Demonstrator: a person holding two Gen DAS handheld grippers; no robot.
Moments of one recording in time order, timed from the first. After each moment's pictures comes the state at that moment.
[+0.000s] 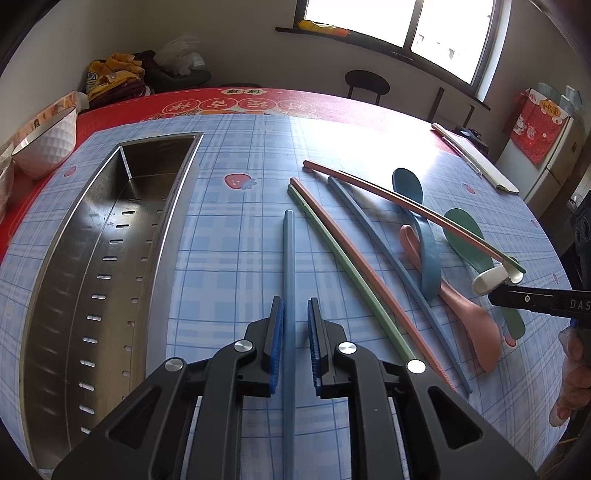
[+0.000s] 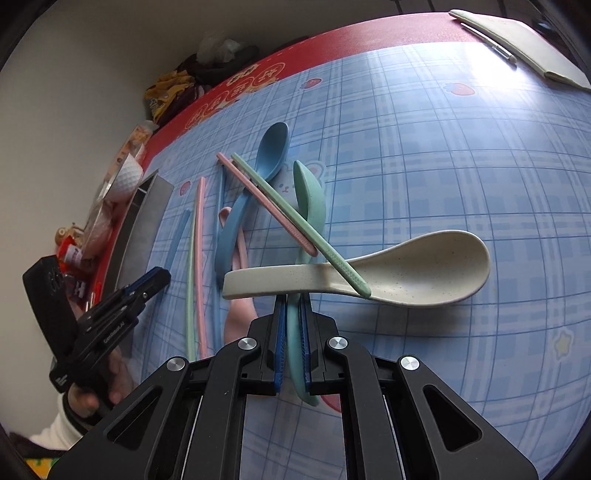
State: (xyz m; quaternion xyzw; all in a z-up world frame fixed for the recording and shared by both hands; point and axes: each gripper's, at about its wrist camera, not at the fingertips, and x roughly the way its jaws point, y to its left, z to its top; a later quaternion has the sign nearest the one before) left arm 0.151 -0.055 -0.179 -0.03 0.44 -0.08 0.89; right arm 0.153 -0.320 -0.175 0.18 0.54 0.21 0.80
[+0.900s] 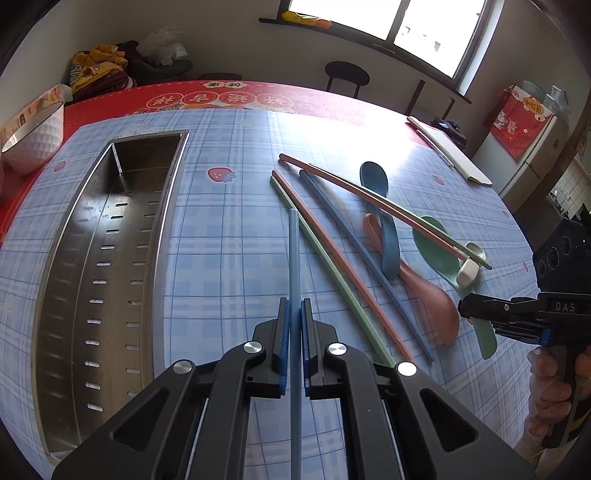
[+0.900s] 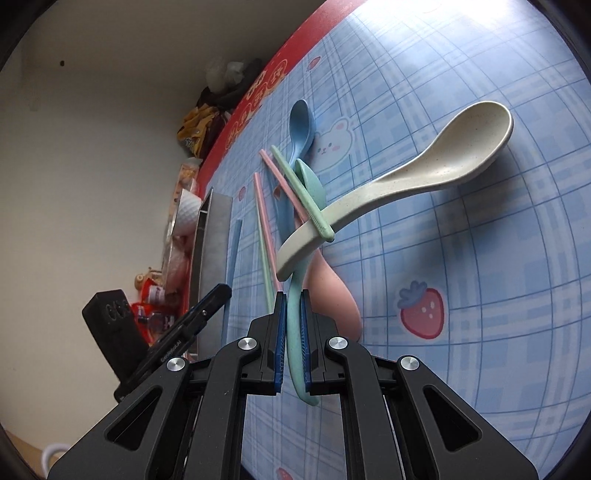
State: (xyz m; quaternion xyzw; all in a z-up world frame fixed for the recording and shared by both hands) left arm 0.136 -0.050 -0.157 -0.05 0.46 -0.12 0.88; right arm 0.124 -0.322 -0.196 0.39 0.52 0.27 0.71
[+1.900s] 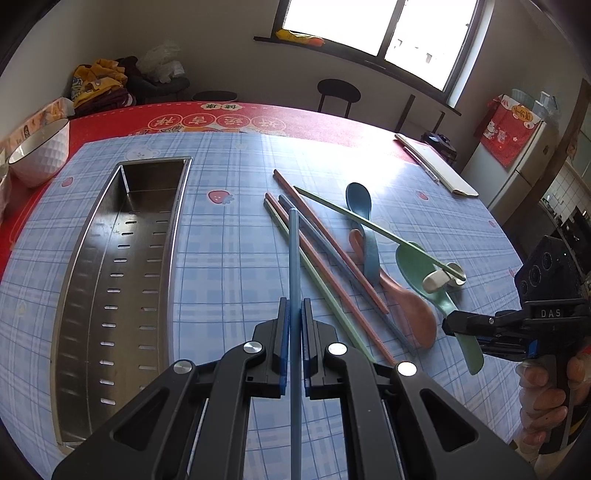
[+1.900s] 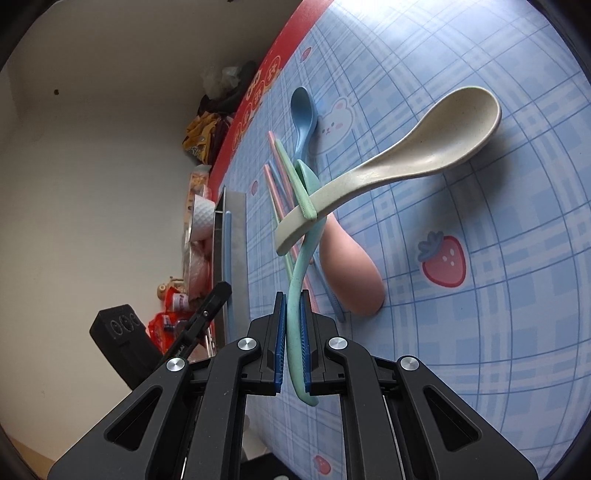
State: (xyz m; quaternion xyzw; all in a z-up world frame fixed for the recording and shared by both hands) left arm 0.119 -0.045 -0.135 -0.05 0.43 -0.14 0.89; right arm 0.111 -0.319 -0.199 0.44 0.53 0.27 0.68
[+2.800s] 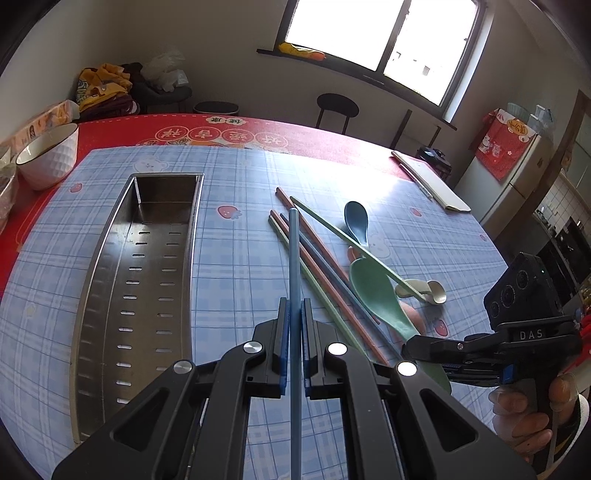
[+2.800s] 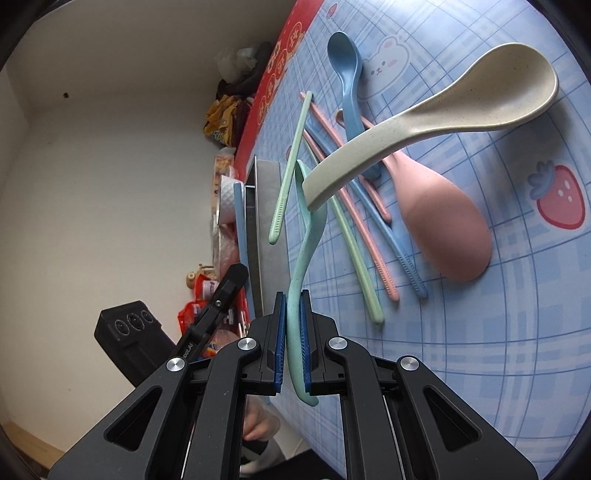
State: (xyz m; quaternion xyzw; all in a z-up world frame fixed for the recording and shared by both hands) left arm 0.108 -0.025 -0.119 -0.07 0.41 -0.14 0.90; right arm 0.116 -0.266 -0.207 0.48 0.52 0.31 0.63
